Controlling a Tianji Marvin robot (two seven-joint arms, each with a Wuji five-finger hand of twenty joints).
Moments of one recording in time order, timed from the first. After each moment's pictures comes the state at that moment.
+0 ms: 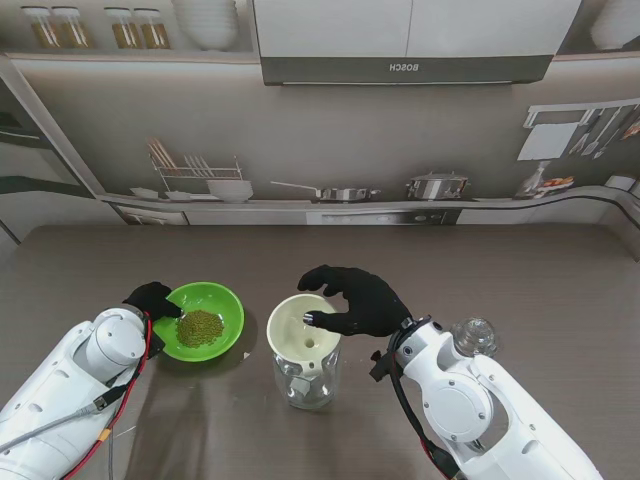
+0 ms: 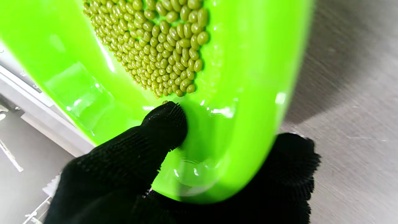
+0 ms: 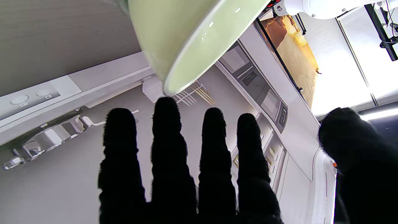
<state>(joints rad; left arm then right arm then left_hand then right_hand) 1.29 -1.11 -1.30 -1.16 0.44 0.27 -0.06 -1.51 -1.12 1.07 -1.76 -0.55 -0.23 -0.07 0.91 -0.58 0.83 -0.25 0.83 0.25 1.02 0.53 1.15 0.25 0.42 1.26 1.25 0.14 1.07 0.74 0.96 0.24 1.46 0.69 0.19 -0.48 0.90 -0.09 0.47 -0.09 0.70 0.46 0.71 -0.03 0.48 0.43 0.82 0.17 0.27 0.37 0.44 0.34 0.83 0.60</state>
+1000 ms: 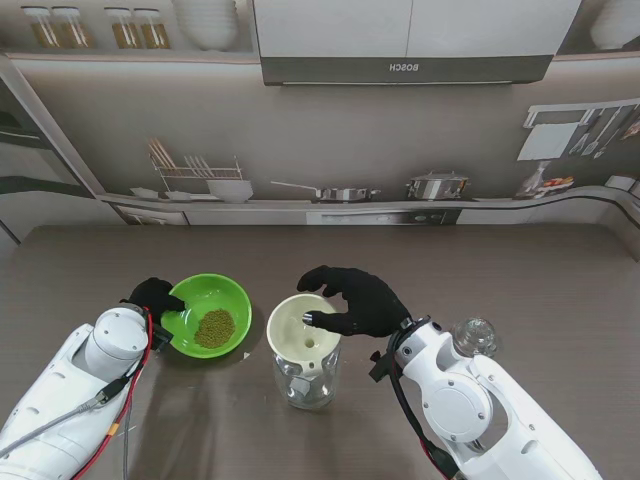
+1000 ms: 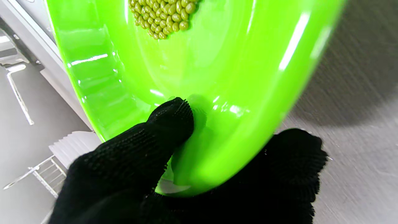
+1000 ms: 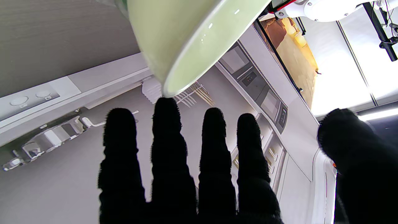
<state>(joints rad) 1.32 -1.16 -1.35 -1.19 0.26 0.31 0.02 -1.50 -1.12 1.07 -1.76 -0.55 -0.23 -0.06 0.96 -0.62 0.83 -0.24 0.83 0.29 1.00 0.58 1.17 0.28 0.38 1.15 1.25 0.23 1.00 0.65 0.96 0.30 1.43 0.69 0.19 -0.47 0.90 -0.09 0.47 -0.09 0.70 0.46 0.71 -0.03 0.48 0.43 0.82 0.17 0.27 0.37 0.44 0.34 0.83 0.60</state>
